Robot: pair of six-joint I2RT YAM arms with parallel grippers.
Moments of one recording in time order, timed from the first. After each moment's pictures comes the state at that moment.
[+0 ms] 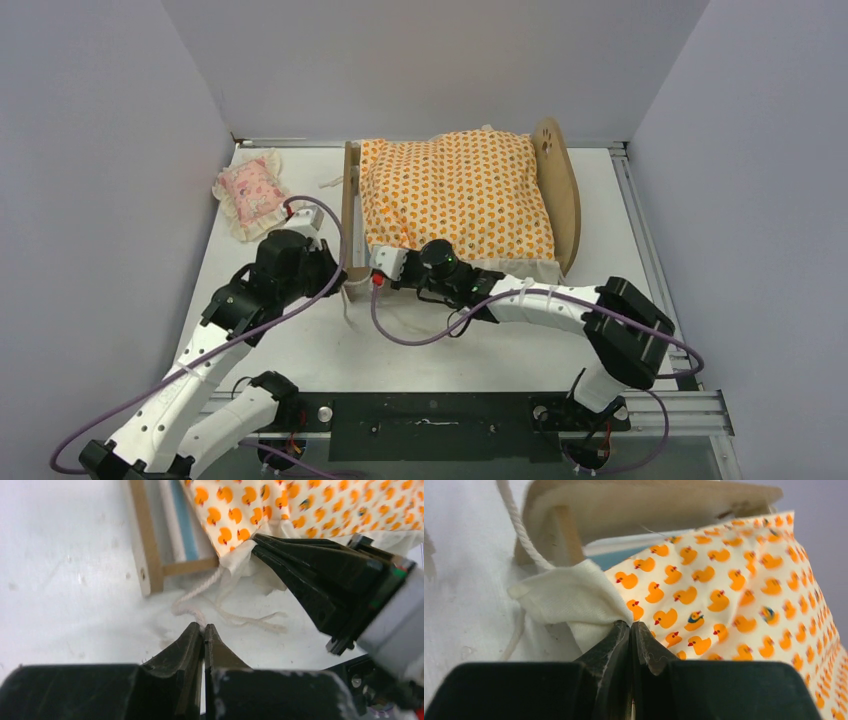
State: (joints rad) left arm -0.50 0.80 0.86 -0.74 -0.05 -0.58; right arm 1.01 1.62 0.94 0.30 0.01 -0.66
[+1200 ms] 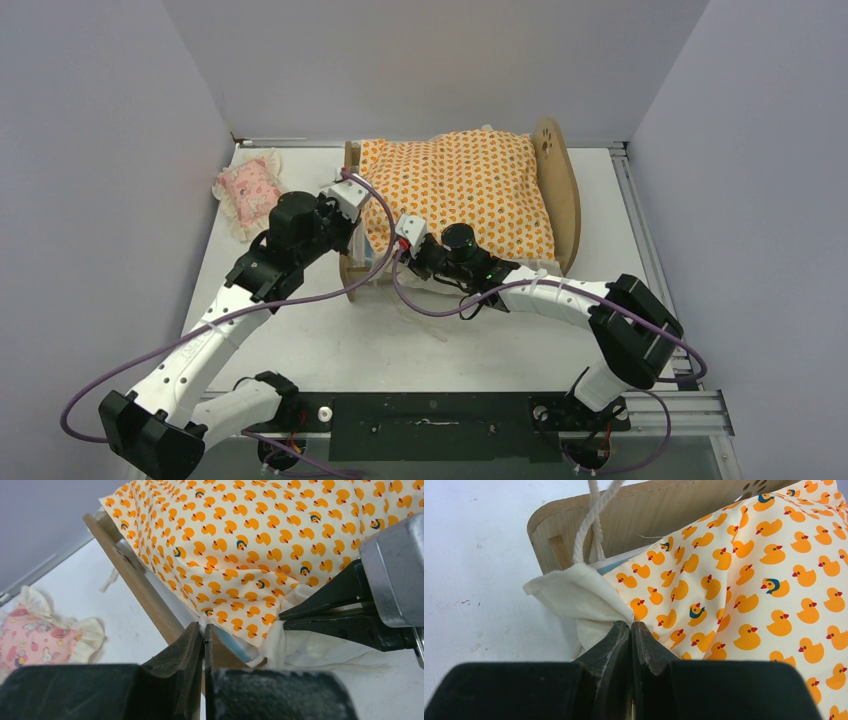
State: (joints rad) left arm -0.51 1.04 1.02 -0.32 0.03 0.23; right arm 0.85 1.57 0.90 0.38 -0.23 -0.28
